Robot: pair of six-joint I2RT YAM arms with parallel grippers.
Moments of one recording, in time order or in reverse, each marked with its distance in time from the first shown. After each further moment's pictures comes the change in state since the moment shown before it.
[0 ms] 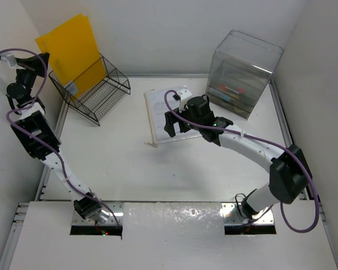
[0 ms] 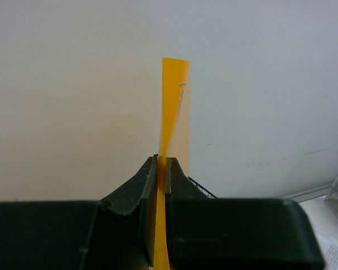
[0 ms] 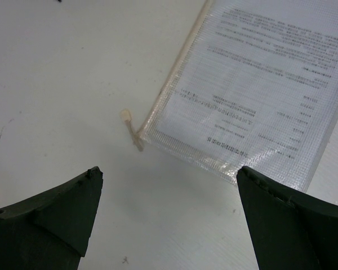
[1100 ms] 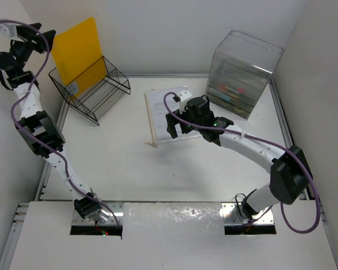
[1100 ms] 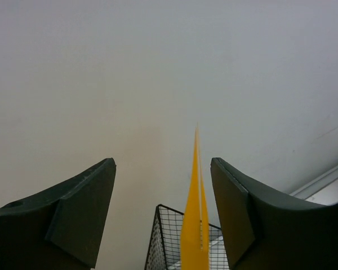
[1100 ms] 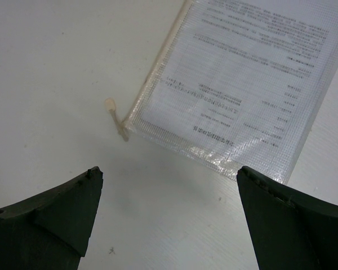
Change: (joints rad) left arm -0.064 0.000 0.426 -0.396 0.088 0.226; right arm 0.006 -0.005 0.008 -0.058 0.042 -0.039
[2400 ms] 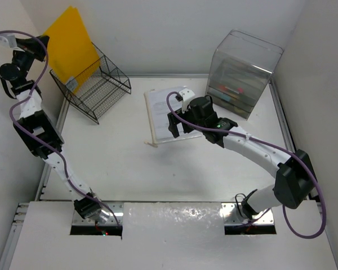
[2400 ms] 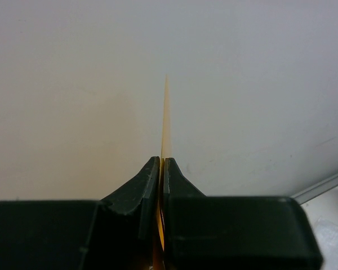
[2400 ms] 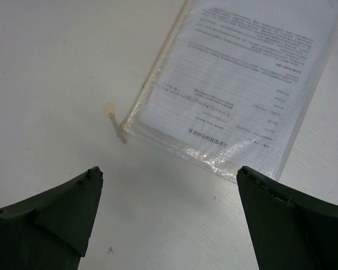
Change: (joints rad) left arm 0.007 -0.019 -0.172 0.131 -0.037 -0.065; right arm 0.000 -0.052 -0.014 -0.002 0.019 -0.012
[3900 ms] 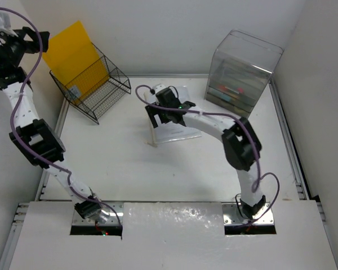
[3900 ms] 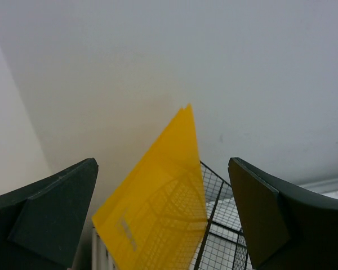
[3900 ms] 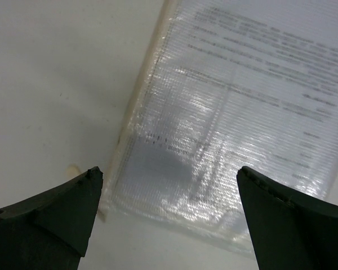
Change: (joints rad) left arm 0.002 -0.185 0.053 -0.748 -0.119 0.381; right arm 0.031 0.523 0.454 -0.111 0.141 0.027
